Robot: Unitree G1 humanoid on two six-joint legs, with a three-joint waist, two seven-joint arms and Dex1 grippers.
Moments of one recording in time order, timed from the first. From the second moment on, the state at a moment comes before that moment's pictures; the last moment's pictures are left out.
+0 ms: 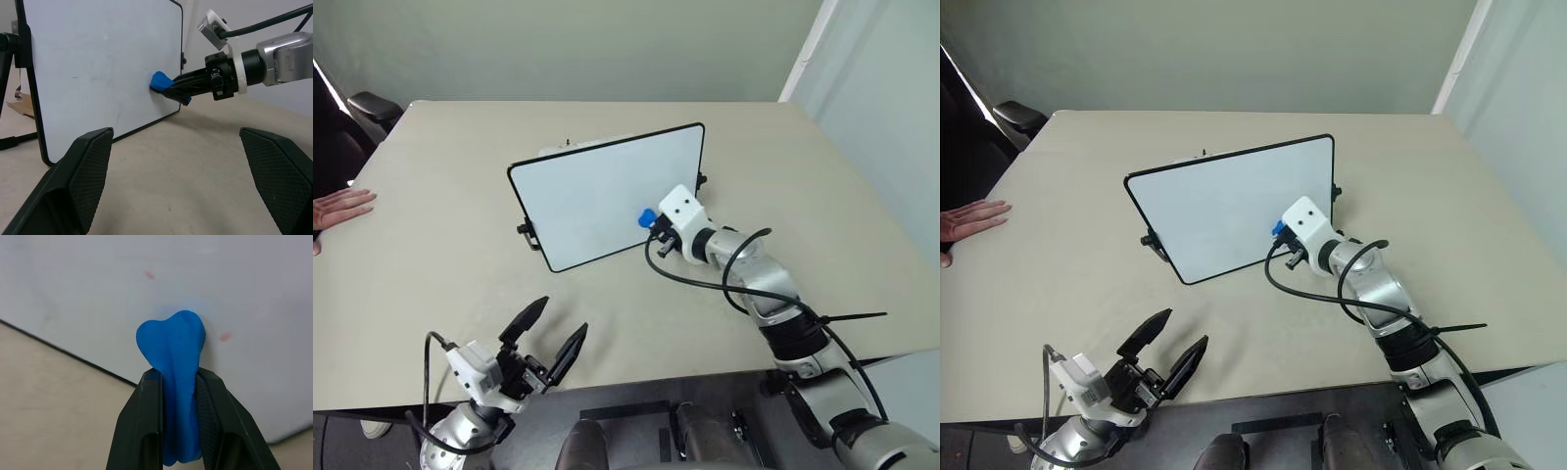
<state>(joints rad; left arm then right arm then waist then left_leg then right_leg) 0.46 0.29 0.14 -0.30 -0.57 -0.30 -0.81 -0.67 -0.29 0.29 -0.04 0.01 0.75 0.44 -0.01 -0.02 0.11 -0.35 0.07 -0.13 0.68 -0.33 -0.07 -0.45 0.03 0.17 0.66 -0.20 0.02</state>
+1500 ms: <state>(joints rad) 0.46 0.29 0.14 -0.31 -0.59 -0.30 -0.80 -0.64 -0.34 0.24 -0.01 -0.01 0.71 0.47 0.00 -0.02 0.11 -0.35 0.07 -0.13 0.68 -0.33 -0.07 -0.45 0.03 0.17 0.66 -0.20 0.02</state>
